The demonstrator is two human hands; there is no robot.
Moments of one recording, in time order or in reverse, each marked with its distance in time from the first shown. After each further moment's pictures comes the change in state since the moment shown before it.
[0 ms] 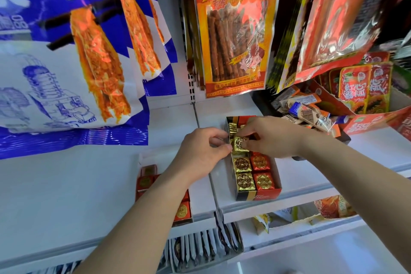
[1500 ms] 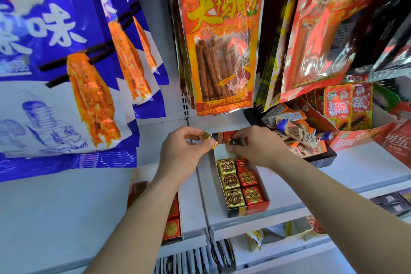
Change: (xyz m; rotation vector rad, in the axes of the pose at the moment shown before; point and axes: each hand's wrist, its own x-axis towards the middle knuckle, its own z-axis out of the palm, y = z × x) left_hand 0.013 0.010 -0.013 -0.182 0.317 -0.109; right_hand 0.021 0.018 0.021 0.091 0.296 0.268
